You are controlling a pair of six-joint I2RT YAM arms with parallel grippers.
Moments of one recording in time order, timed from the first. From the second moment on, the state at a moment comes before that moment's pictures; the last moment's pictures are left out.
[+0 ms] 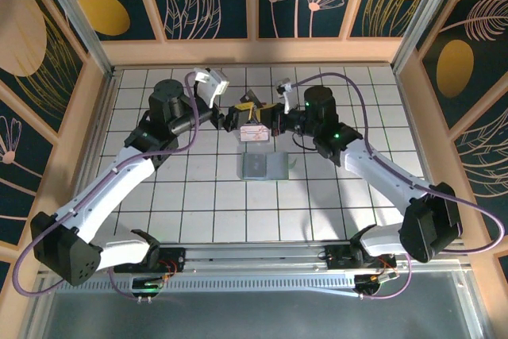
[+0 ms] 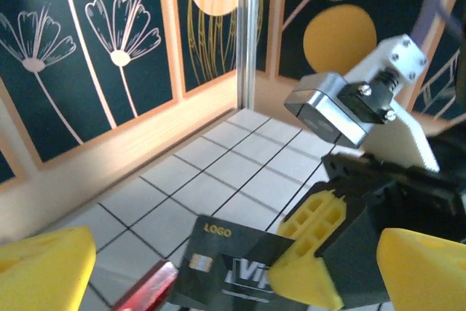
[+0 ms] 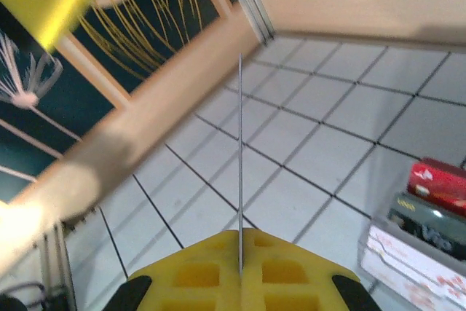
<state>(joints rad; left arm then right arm) -0.54 1.24 1.14 -0.05 0.39 0.09 0.59 1.34 1.04 -0.02 -0.47 0.28</state>
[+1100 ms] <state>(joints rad) -0.49 1.87 1.90 -1.15 0.70 1.03 0.68 1.35 1.17 -0.49 -0.38 -0.03</state>
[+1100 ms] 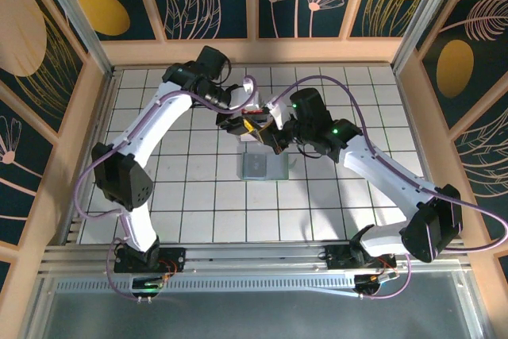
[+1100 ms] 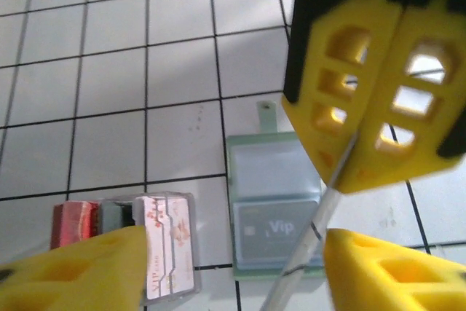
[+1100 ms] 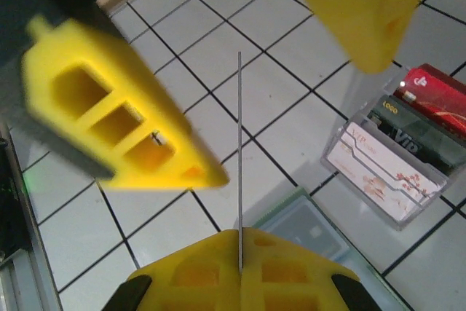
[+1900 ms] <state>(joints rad) -0.49 1.79 1.68 -0.99 0.67 0.96 0.66 1.24 1.05 -0.38 -0.19 0.02</state>
